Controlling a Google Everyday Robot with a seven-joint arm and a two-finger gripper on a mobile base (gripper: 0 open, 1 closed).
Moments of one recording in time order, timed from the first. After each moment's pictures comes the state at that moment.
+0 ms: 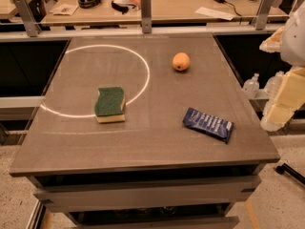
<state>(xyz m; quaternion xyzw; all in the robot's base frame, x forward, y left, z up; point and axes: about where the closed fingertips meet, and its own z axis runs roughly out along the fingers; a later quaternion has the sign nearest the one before) 0.438 -0.217 0.976 -0.60 0.78 -0.03 0.16</state>
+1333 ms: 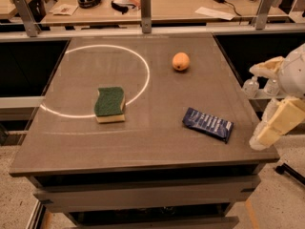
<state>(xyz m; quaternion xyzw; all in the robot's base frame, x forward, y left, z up) 0.434 -0.207 0.929 -0.60 0.76 0.07 0.25</state>
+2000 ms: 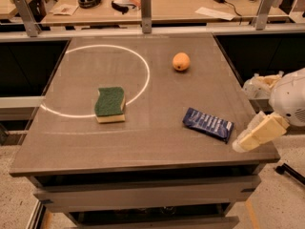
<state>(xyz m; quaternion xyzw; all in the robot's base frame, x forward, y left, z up) 0.455 -0.213 0.886 -0.52 0.78 0.08 0.33</state>
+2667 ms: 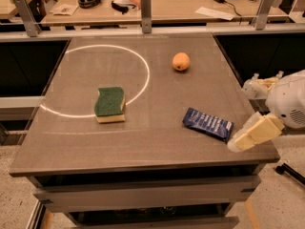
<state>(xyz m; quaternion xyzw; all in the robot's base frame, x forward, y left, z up) 0.455 -0.209 0.881 -0.50 0.80 0.08 0.33</state>
